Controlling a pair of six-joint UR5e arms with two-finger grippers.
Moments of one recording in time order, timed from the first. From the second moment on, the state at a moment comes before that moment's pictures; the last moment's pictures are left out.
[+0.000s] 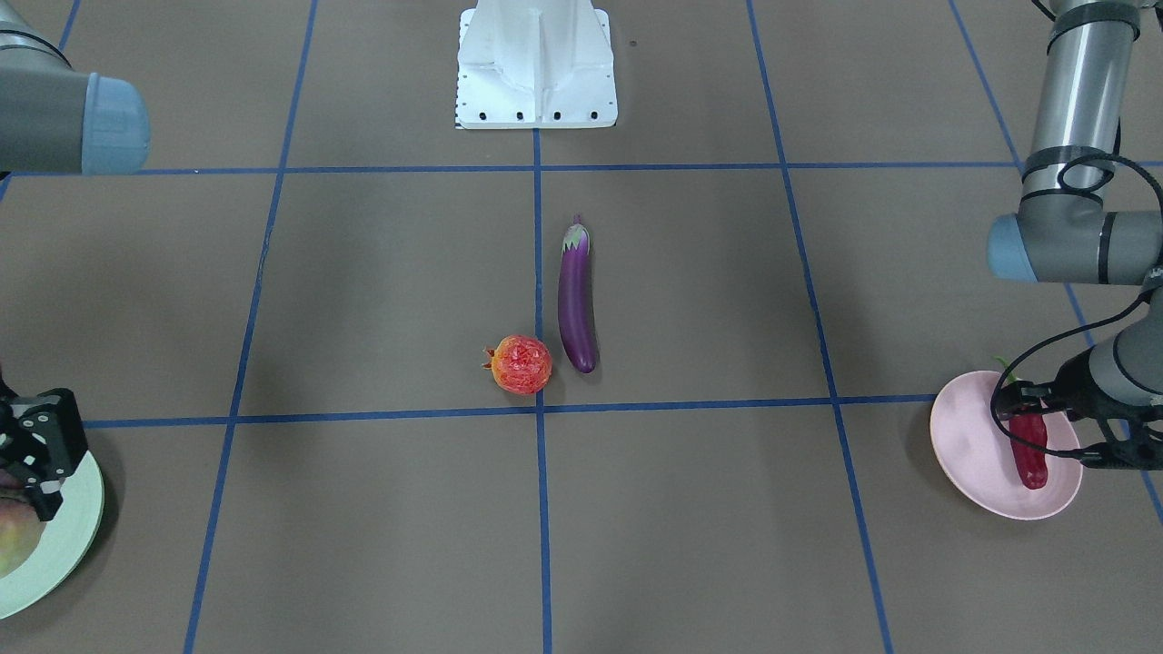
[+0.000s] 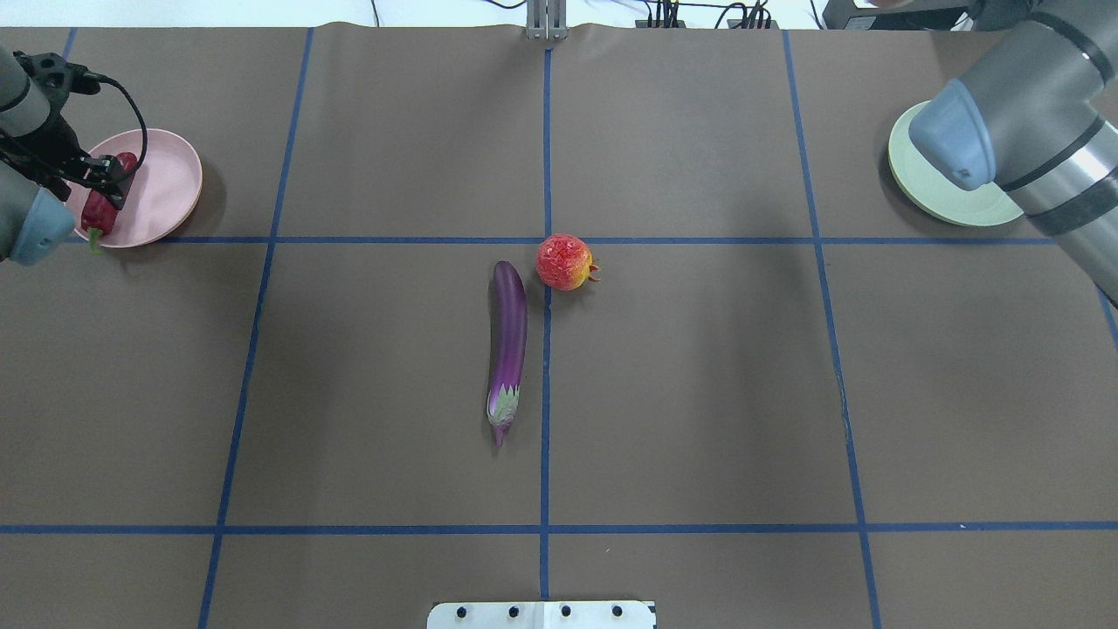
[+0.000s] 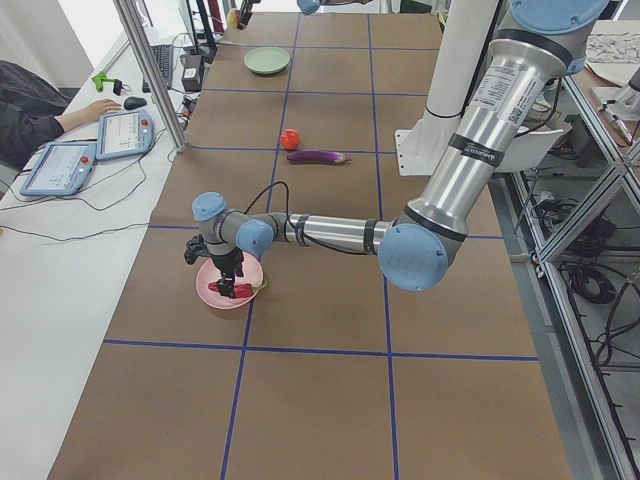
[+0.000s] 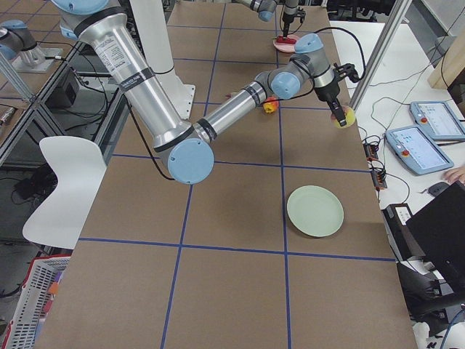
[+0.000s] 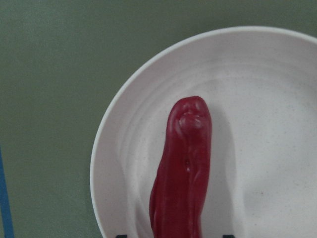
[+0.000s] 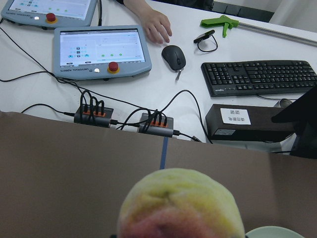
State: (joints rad) left arm -1.17 -2.00 -1.19 -1.82 -2.16 -0.40; right arm 1.15 -1.01 1.63 -1.40 1.74 0.60
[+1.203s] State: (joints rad) left arm -1.27 -2.27 -1.55 -1.30 -2.25 -0.55; right arm 1.15 -1.09 1.25 -1.11 1.81 0.56
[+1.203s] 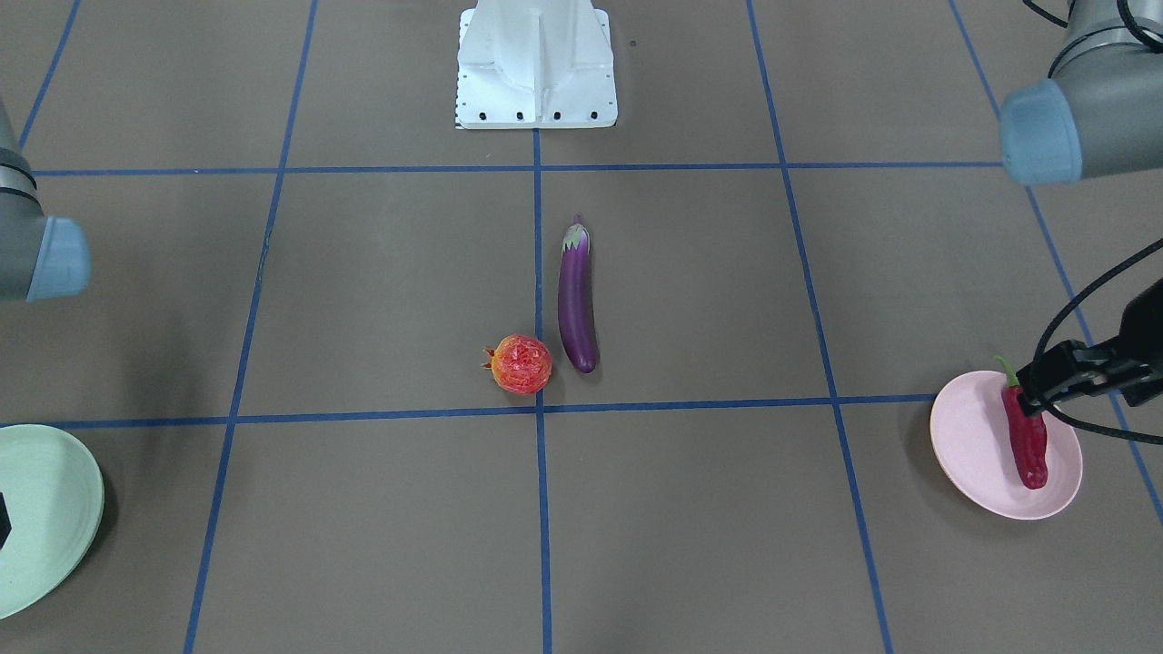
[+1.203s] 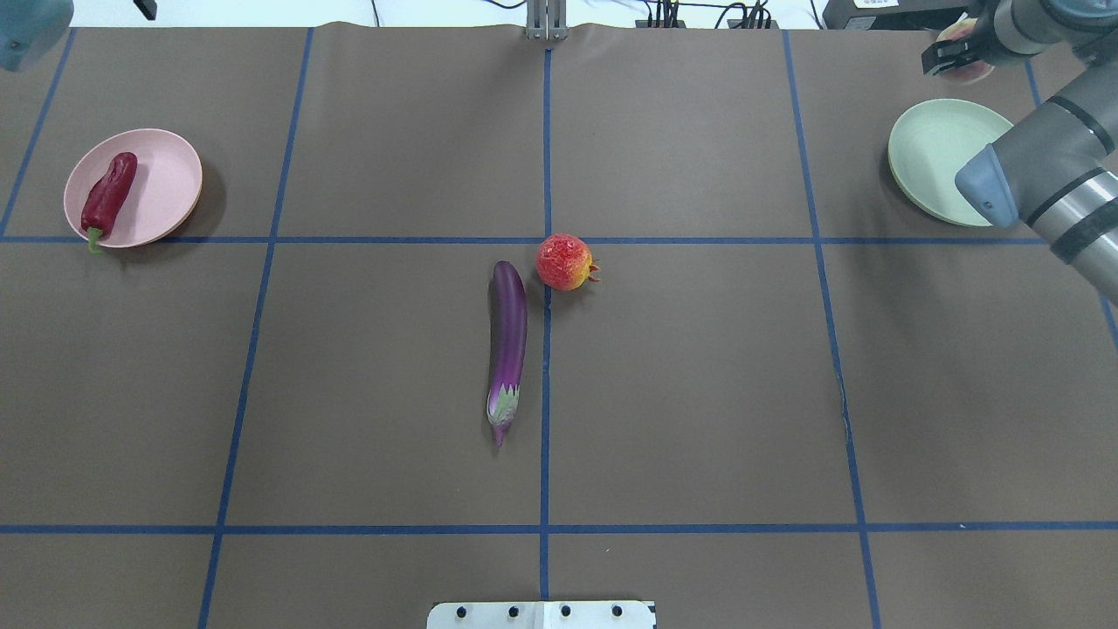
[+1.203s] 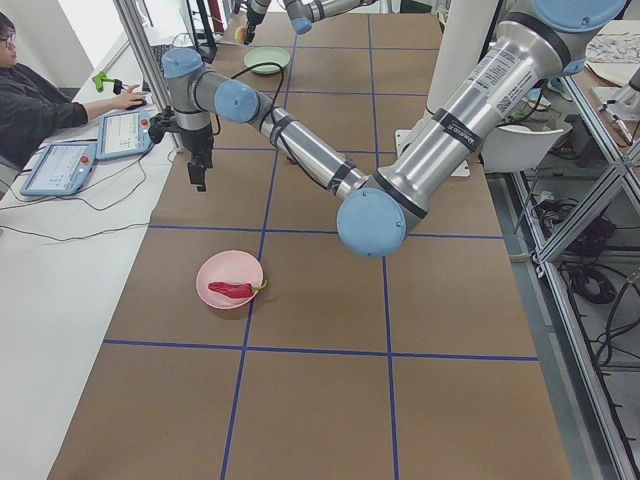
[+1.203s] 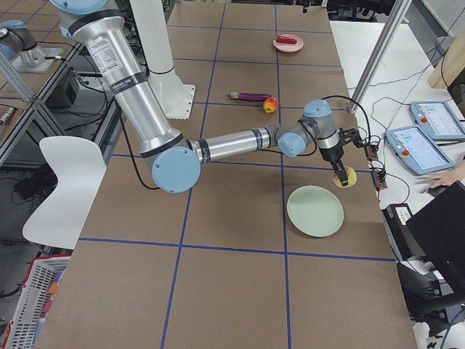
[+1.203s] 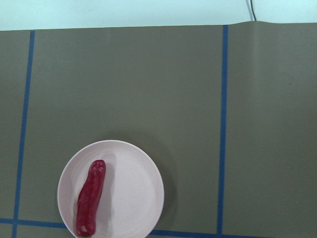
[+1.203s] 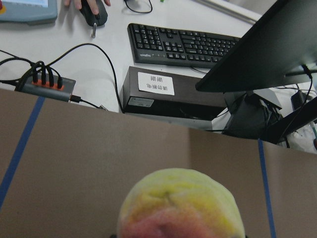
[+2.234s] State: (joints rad) left arm -0.96 -2.35 -1.74 -1.30 -2.30 -0.91; right arm 1.13 -1.09 1.15 -1.18 2.10 0.57
